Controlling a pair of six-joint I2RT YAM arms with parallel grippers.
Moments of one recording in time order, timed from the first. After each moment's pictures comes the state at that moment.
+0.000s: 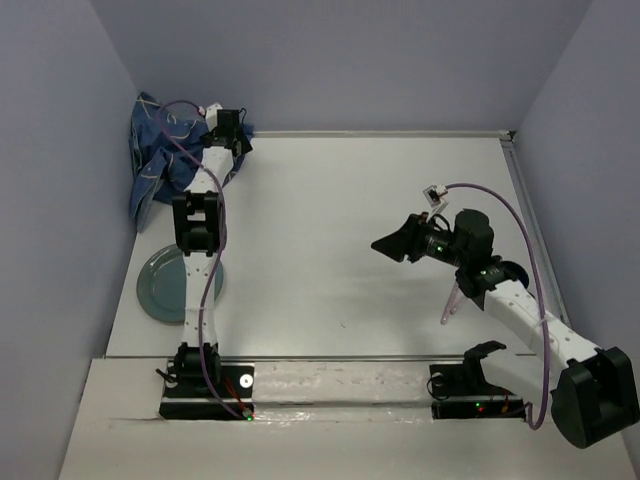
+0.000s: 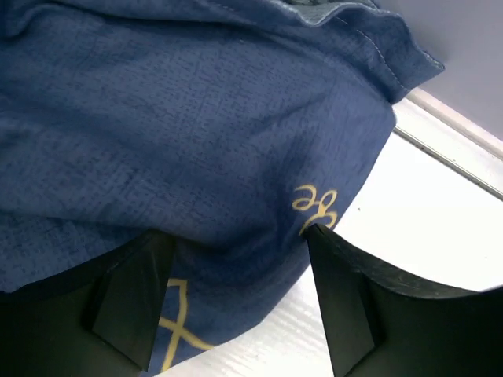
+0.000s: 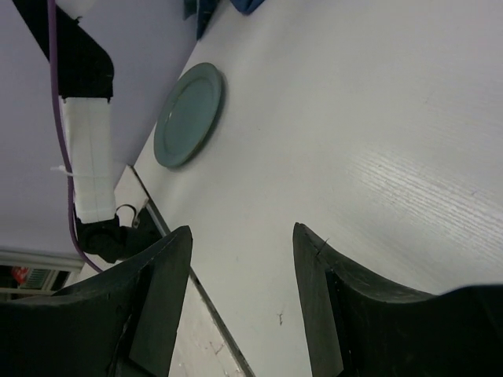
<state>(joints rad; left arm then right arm) -0.05 2.60 2.33 -0.43 -0.33 -0.48 0.35 1.00 0.58 0.21 -0.64 0.63</state>
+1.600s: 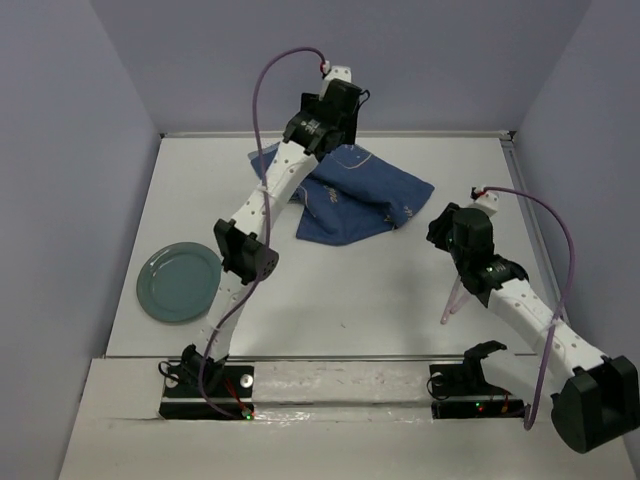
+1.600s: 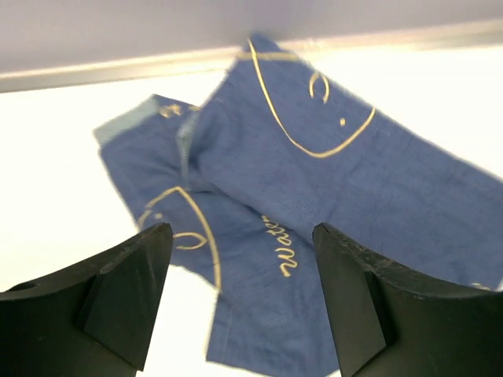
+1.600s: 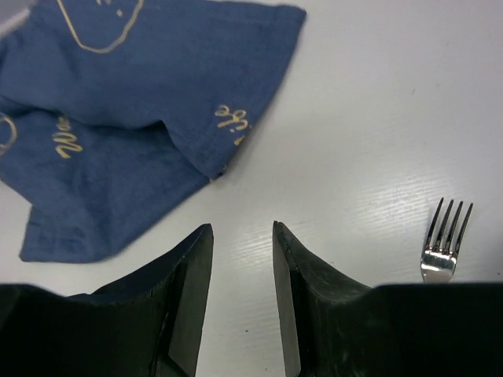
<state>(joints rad) -0.64 2.43 2.79 -0.99 -0.52 -0.27 0.34 0.94 0.64 -0.10 0.37 0.57</state>
